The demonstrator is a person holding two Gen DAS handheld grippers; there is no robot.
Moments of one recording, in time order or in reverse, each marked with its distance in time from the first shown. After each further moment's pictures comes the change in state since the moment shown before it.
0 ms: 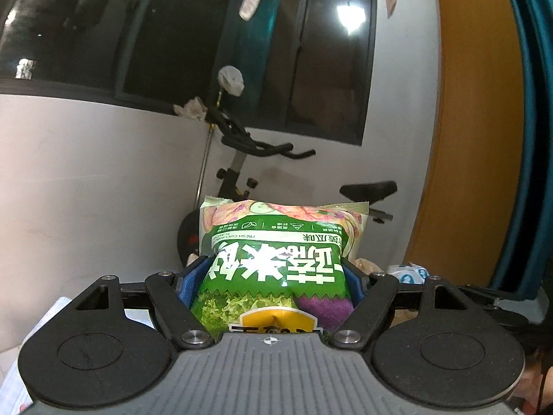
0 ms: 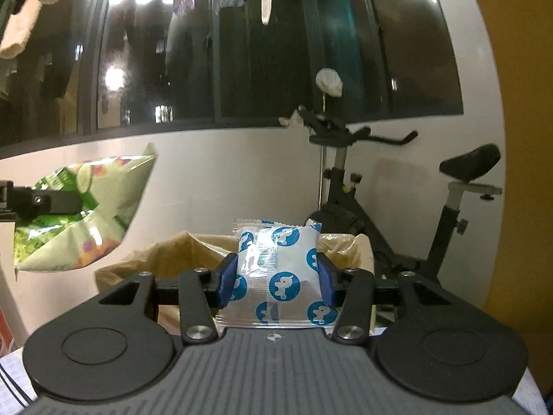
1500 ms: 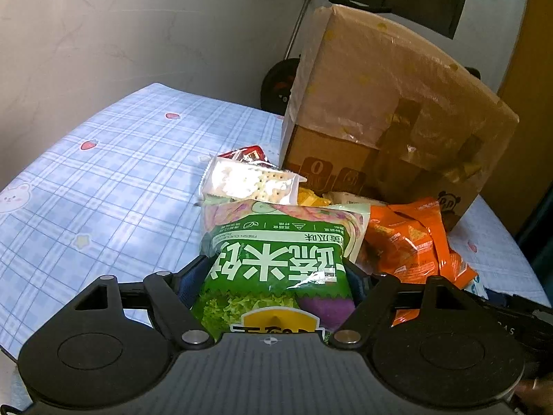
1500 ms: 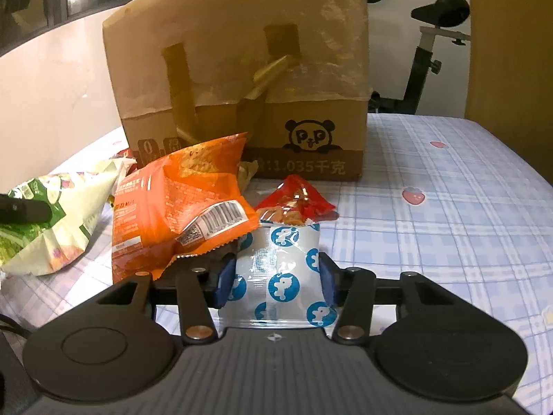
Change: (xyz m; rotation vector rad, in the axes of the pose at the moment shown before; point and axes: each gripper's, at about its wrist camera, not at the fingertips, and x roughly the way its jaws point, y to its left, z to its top) left arm -0.101 0.063 -0.212 -0.233 0.408 0.240; right arm -0.065 0.038 -0.207 0.075 0.412 -0.109
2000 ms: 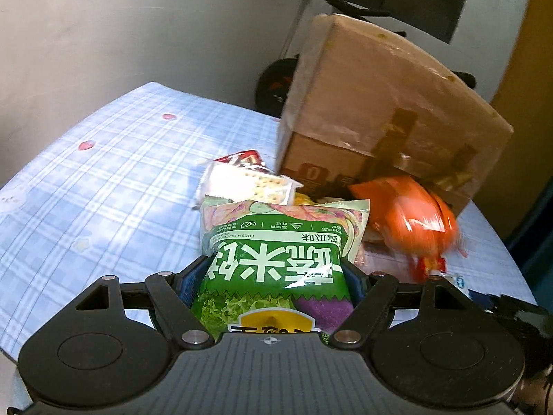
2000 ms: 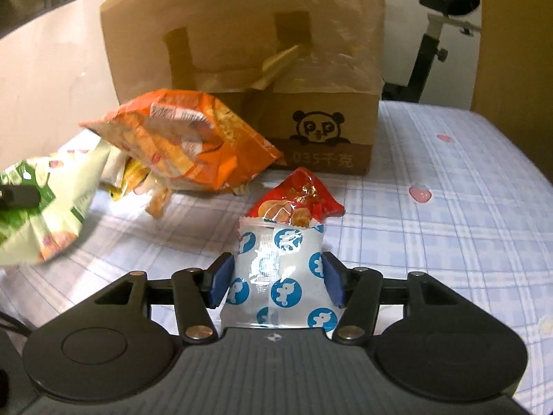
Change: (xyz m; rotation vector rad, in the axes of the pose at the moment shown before) left arm -0.003 0.004 0.008 -0.022 0.020 -0.012; right arm 0.008 0.011 0.011 -0.048 0.072 -0.020
